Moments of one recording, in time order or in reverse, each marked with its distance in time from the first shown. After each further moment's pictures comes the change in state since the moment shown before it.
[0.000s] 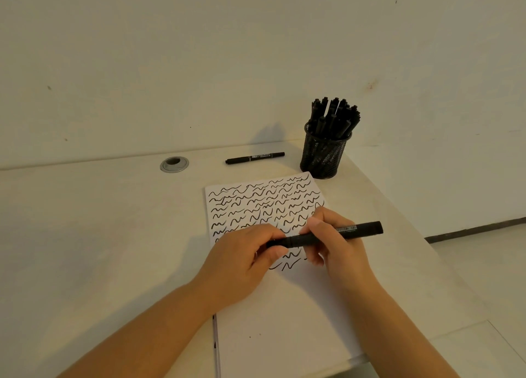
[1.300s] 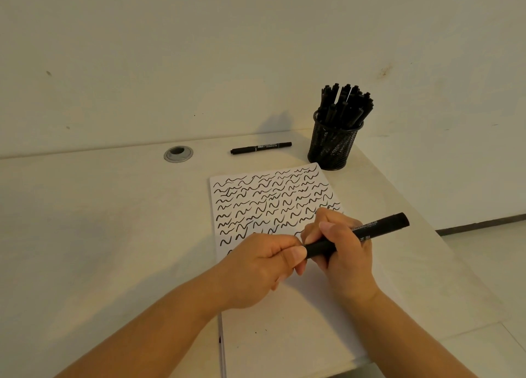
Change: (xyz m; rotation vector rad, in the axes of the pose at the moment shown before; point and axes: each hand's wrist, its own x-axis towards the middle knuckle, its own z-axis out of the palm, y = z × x) left_hand -0.003 0.024 -0.003 -0.582 -0.311 -0.246; right_hand -0.007 0.005 0.014 0.133 -0.040 -0.153
